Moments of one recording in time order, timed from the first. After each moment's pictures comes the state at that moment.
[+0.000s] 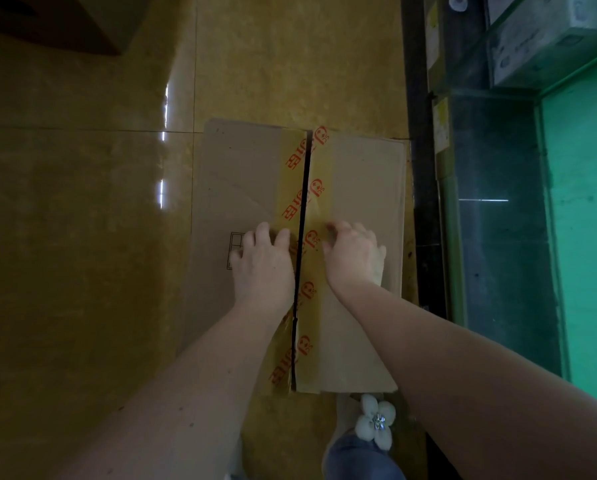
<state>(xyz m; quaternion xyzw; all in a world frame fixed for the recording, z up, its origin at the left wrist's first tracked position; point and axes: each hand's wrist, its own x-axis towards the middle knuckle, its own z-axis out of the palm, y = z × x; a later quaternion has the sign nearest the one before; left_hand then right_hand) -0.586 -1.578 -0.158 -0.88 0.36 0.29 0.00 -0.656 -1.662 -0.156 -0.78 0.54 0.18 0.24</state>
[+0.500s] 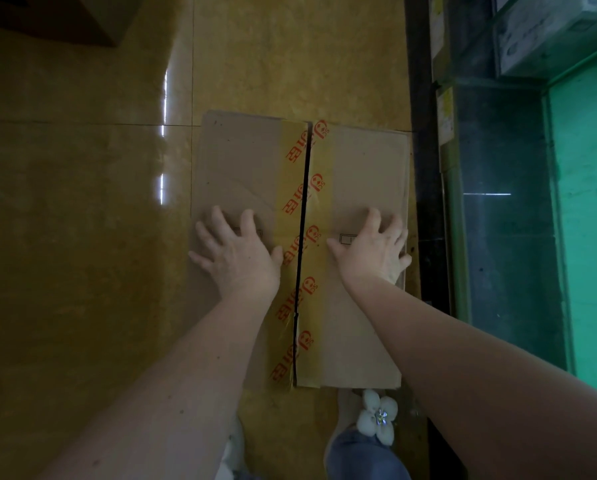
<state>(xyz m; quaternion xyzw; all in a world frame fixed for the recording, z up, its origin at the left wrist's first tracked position) -0.570 -1.574 -0.162 -0.93 0.22 0.31 -0.01 -0.665 -1.666 -0.164 -0.70 0.64 0.20 0.25</state>
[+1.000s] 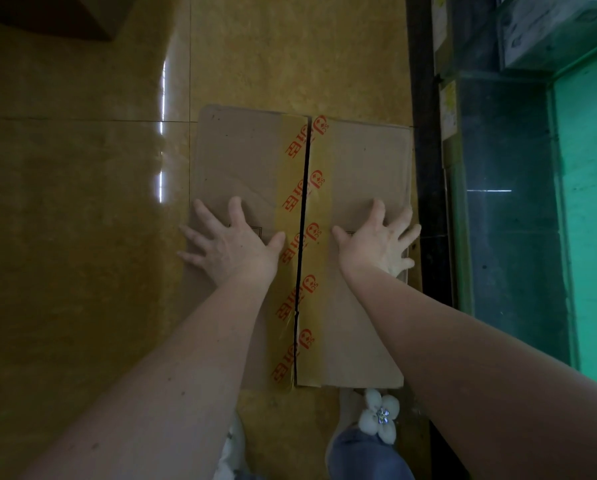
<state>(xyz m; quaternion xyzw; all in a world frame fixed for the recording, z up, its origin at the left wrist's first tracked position) -0.560 -1.583 -0.169 -0.94 0.16 0.32 -0.01 -0.661 -1.672 -0.173 -0.65 0.69 0.16 0.27</state>
